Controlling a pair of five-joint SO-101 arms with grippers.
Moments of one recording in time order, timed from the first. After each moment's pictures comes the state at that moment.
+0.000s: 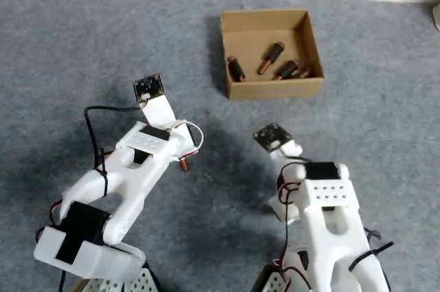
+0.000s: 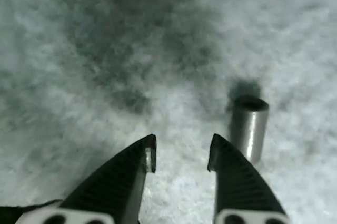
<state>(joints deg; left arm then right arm) 11.3 0.3 46.1 31.7 43.9 -9.1 -39.2 64.1 69.3 33.4</state>
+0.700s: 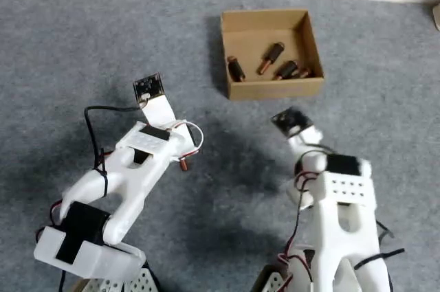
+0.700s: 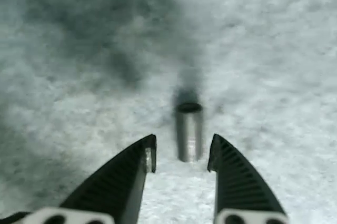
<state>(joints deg) 11.3 0.3 46.1 31.7 43.9 1.7 -39.0 55.4 69.5 40.7</state>
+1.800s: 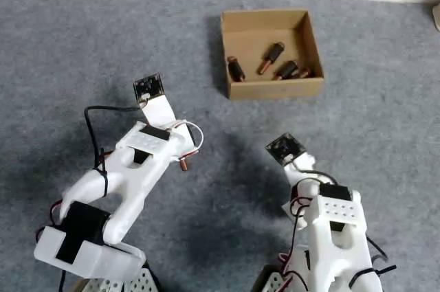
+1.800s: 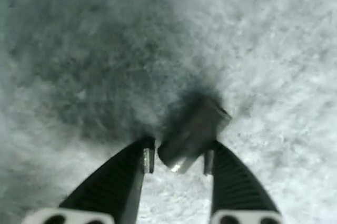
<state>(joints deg) 11.3 0.3 46.1 31.7 43.9 1.6 -39.2 77.0 49.9 48.0</state>
